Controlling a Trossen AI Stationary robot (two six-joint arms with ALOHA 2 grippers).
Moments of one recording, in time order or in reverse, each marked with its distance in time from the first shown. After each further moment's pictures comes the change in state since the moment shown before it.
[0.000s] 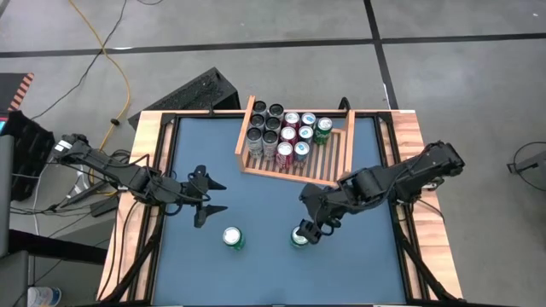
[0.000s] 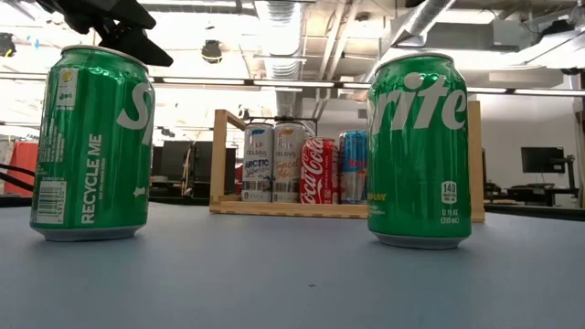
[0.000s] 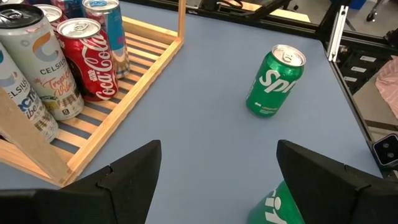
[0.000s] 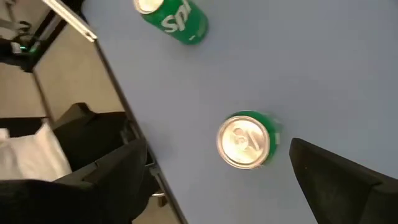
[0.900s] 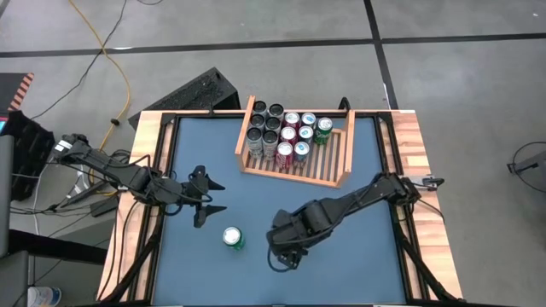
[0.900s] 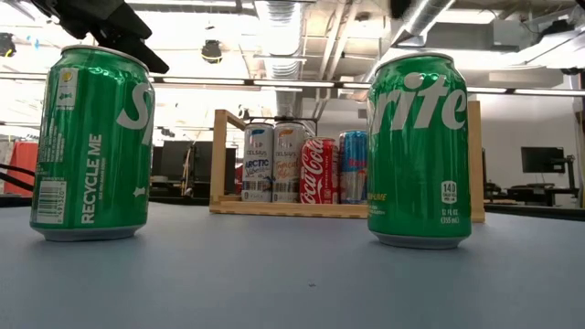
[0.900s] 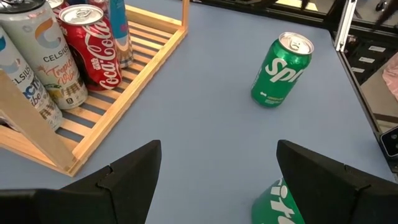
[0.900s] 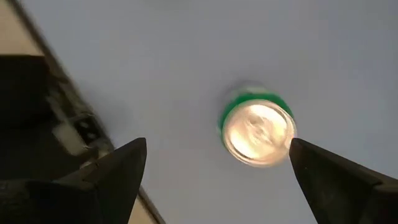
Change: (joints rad) left arm 0.000 0.000 0.000 -0.044 0.001 -0.016; right arm 0.048 0.567 0.732 -0.594 -0.016 -0.078
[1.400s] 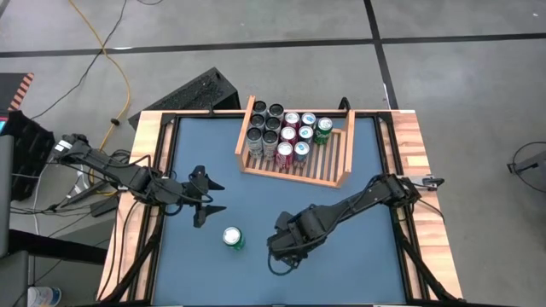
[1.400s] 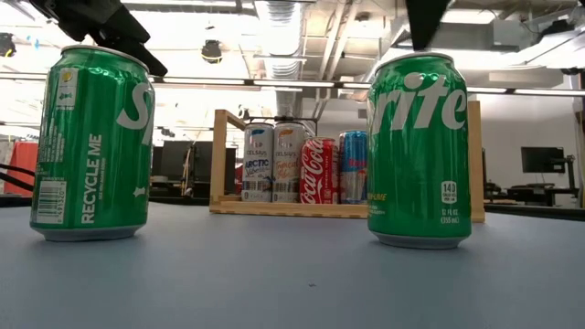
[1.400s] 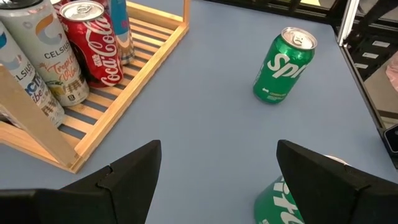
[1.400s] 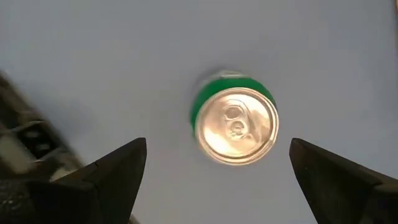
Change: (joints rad) left arm 0.000 0.000 0.000 -0.015 0.000 0.000; right arm 0.009 0.015 -0.093 -0.022 0.051 0.068
